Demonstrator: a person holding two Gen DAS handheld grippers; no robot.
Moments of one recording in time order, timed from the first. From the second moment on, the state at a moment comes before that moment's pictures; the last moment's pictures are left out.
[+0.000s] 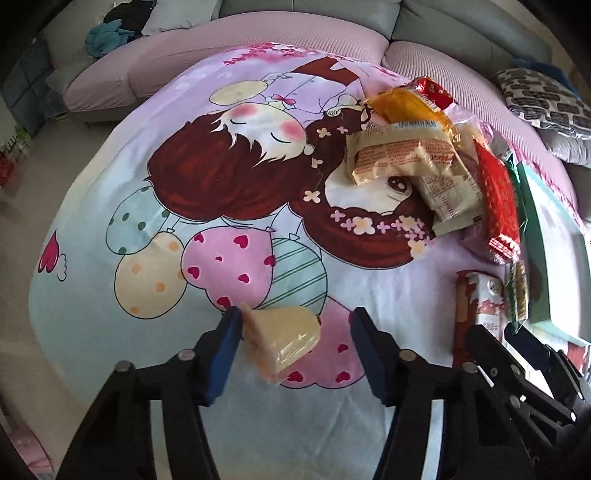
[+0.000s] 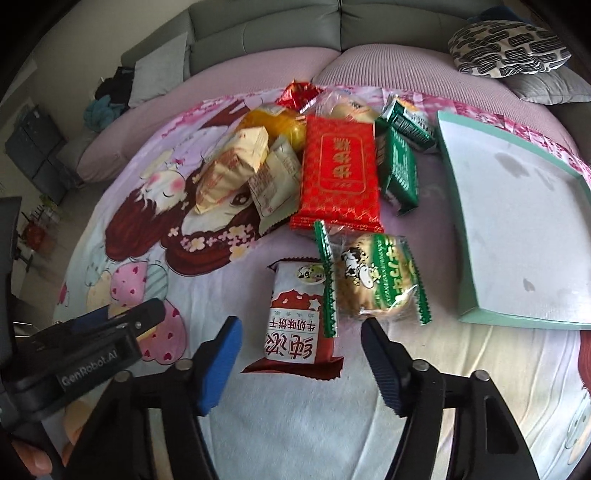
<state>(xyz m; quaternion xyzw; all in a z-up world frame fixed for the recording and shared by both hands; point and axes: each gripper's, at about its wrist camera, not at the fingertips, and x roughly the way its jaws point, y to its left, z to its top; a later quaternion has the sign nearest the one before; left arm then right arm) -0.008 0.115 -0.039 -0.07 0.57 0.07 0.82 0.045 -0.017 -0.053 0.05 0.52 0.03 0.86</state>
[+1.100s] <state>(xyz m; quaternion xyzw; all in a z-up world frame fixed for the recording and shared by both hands) -0.009 0.098 -0.019 -0.06 0.54 0.05 0.84 0.030 -0.014 -0.032 0.05 0.49 0.07 0.87</state>
